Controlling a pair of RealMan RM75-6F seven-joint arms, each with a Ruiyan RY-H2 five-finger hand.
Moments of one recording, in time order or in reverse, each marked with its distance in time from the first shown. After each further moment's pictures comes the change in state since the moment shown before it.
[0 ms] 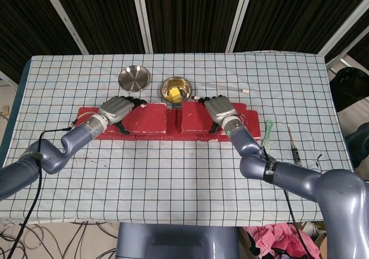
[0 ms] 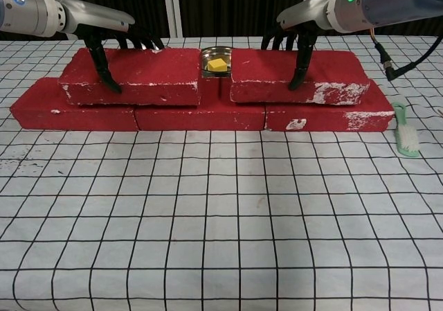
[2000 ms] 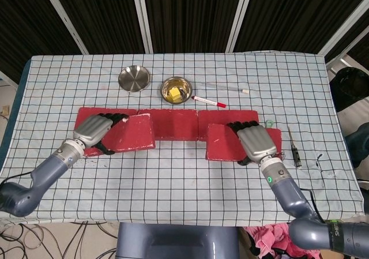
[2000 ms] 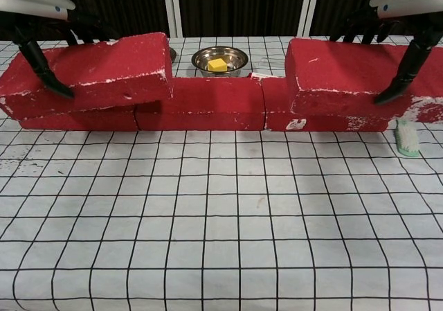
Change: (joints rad) left arm 0.215 0.304 -0.062 -0.597 -0.443 0.157 0.508; right arm -0.414 0.371 0.084 -0.773 -0.238 0.424 -0.169
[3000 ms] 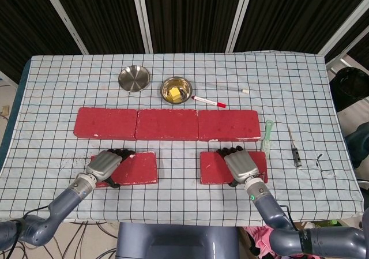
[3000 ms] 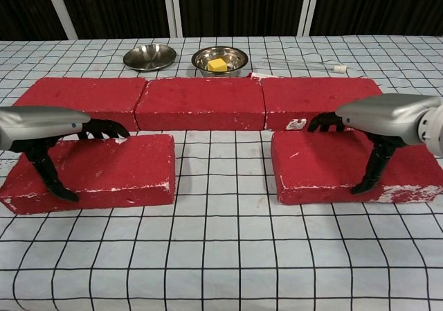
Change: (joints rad) left arm 0.149 -0.253 0.175 -0.007 0.024 0.180 0.220; right arm -0.089 -0.342 -0.160 0.202 -0.139 0.072 -0.047
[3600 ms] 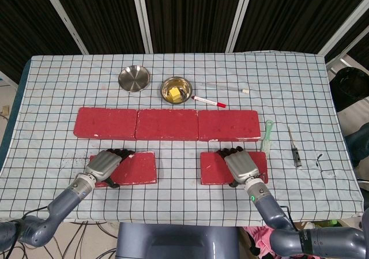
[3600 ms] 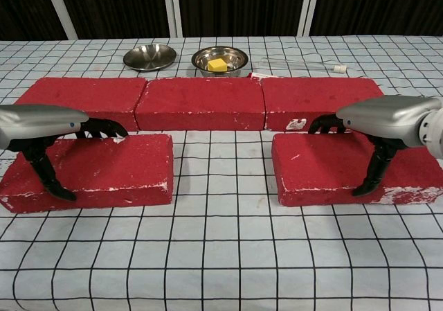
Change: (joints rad) left arm -0.001 0.006 0.000 -0.015 -0.017 0.005 0.033; right arm -0.004 -0.005 -0.006 0.005 -0.006 0.000 0.001
